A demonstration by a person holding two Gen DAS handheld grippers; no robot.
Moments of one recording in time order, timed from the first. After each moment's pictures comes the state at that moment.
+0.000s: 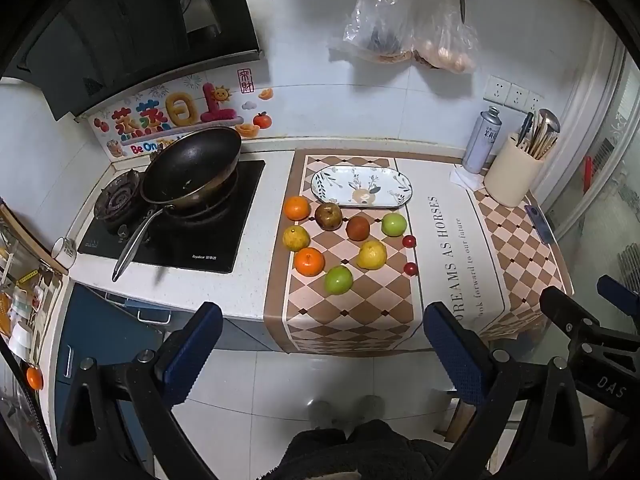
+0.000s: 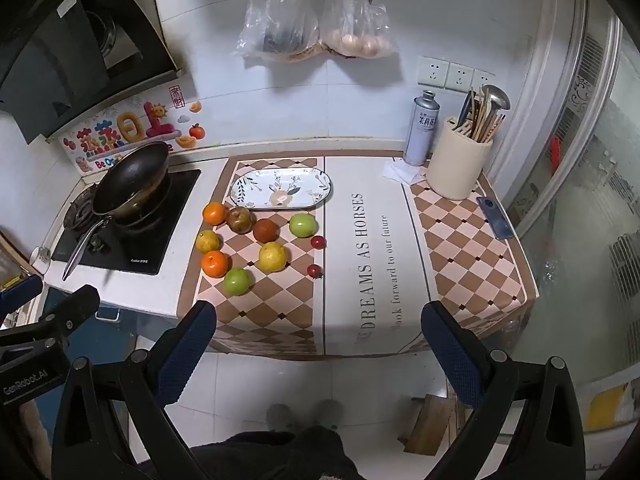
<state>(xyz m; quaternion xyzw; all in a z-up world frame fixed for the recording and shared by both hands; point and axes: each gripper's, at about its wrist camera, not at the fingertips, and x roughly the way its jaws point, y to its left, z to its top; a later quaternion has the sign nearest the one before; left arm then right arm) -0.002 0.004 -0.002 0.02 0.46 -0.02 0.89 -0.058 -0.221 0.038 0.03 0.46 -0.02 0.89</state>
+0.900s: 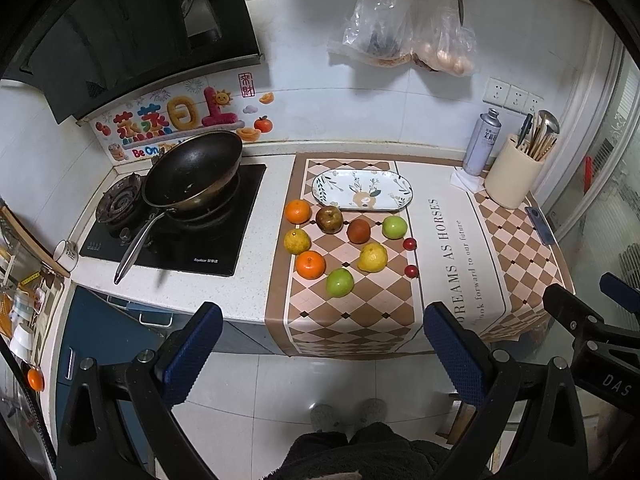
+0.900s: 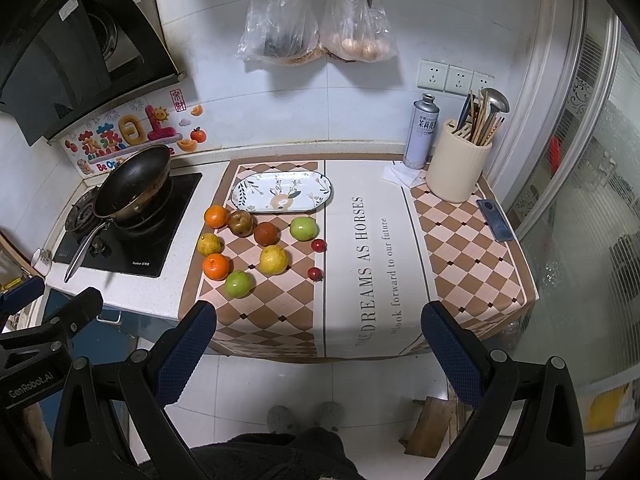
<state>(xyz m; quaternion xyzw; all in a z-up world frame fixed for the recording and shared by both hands) -0.006 0.005 0.000 0.02 0.46 -0.02 0.89 -0.056 -0.224 0.044 0.03 0.46 -0.02 0.89</state>
